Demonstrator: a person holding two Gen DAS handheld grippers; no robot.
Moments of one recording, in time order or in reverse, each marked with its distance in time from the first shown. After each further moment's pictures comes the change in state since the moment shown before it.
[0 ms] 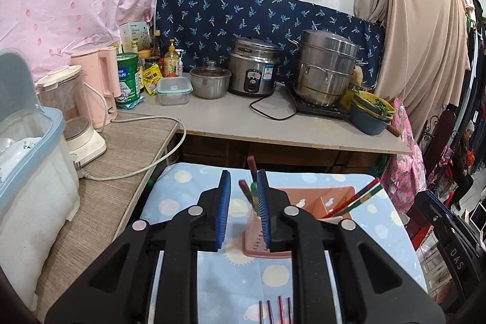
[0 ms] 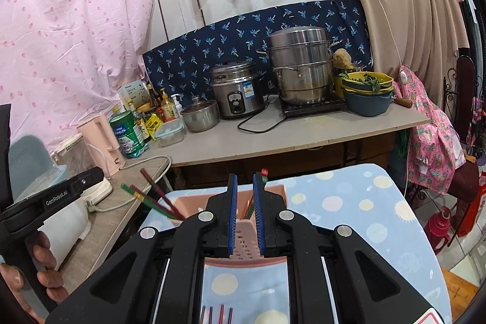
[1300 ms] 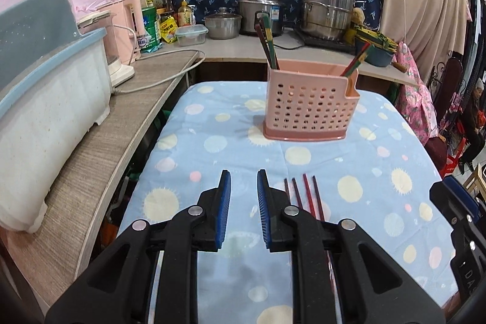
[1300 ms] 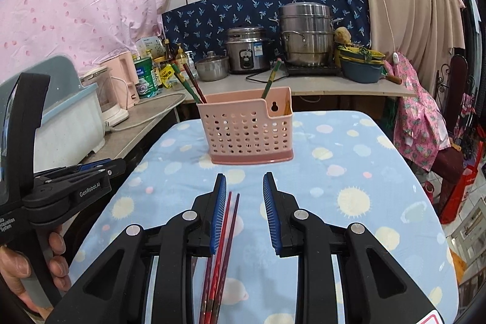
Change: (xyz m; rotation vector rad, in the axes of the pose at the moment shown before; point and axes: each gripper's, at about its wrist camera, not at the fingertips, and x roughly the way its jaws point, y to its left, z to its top) left arm -0.067 0.010 -0.151 0.072 0.181 0.078; right arm -0.108 0.029 -0.139 -0.099 0.112 -0.023
